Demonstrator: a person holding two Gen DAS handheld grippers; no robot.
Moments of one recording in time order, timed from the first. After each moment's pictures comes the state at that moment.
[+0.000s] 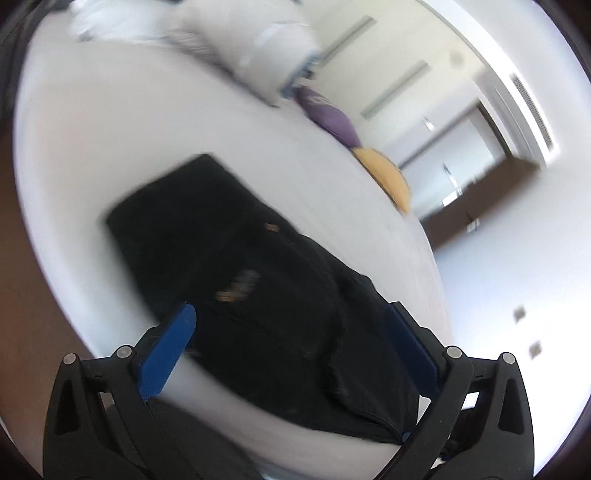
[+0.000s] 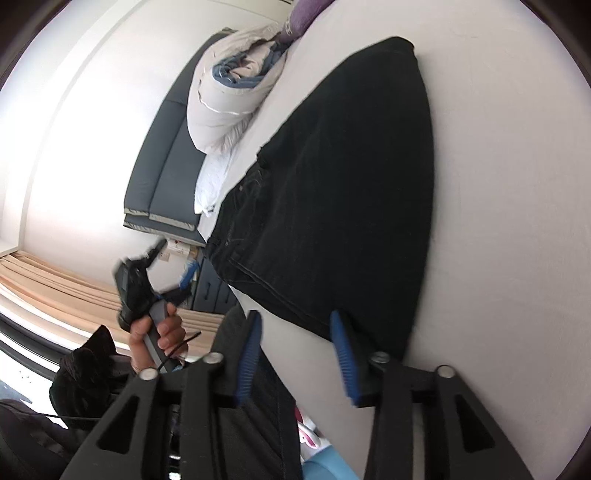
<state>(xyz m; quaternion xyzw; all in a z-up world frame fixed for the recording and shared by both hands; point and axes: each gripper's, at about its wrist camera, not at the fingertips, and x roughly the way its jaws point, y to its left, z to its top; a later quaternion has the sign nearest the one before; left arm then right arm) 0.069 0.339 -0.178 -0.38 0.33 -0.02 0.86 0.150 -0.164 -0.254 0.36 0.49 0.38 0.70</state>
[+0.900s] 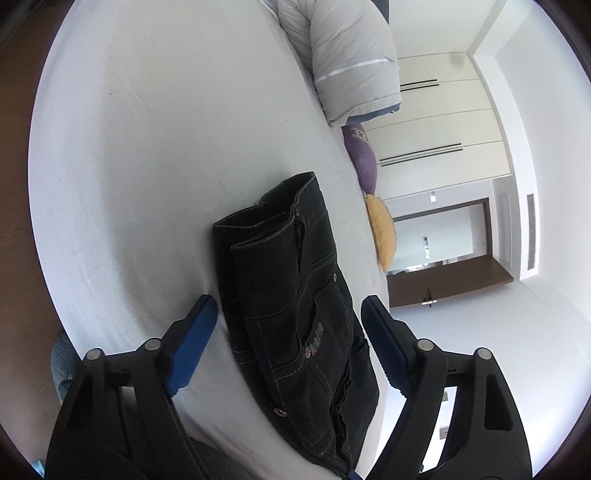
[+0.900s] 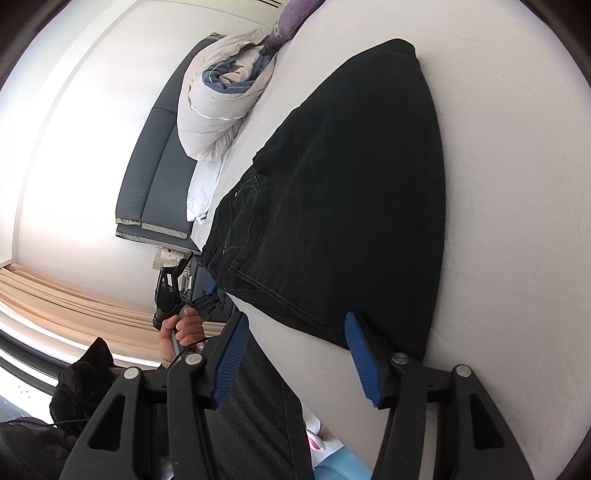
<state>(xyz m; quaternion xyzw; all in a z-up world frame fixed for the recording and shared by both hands) 0.076 0.433 -0.272 -0.57 0.29 -0.03 0.77 0.150 -0.160 -0.250 0.37 0.50 0.36 0.70</state>
